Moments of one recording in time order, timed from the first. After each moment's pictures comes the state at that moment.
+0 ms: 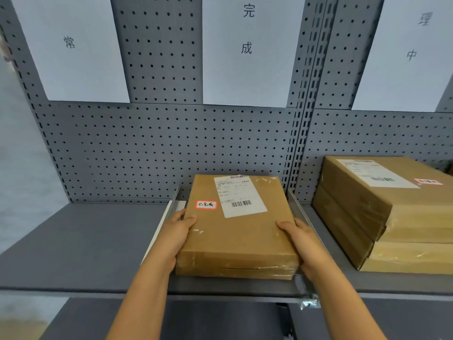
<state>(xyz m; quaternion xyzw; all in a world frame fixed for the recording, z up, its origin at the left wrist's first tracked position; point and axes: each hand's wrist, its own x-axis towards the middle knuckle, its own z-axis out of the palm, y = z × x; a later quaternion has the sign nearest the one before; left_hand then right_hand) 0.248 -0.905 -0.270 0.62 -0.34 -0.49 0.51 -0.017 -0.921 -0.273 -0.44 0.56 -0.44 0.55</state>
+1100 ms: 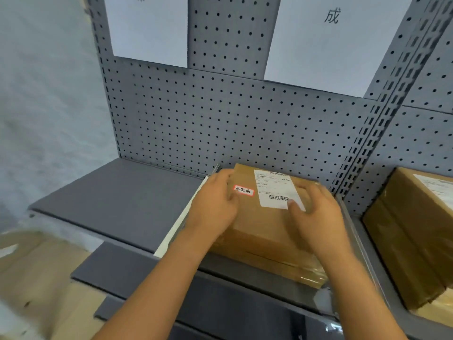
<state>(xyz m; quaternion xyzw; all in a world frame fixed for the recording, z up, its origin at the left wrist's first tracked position) 0.235 -0.902 -0.259 0.70 -0.54 -0.08 0.45 0.037 -0.941 -0.236 -0.76 0.55 -0.34 0.11</state>
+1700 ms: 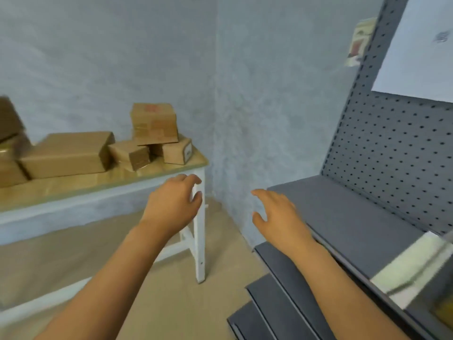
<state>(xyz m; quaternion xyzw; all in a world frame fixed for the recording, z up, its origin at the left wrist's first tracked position) 0.467 -0.510 -0.242 0.93 -0.25 0.17 0.21 0.374 -0.732 -0.264 -0.97 0.04 -0.17 0.17</state>
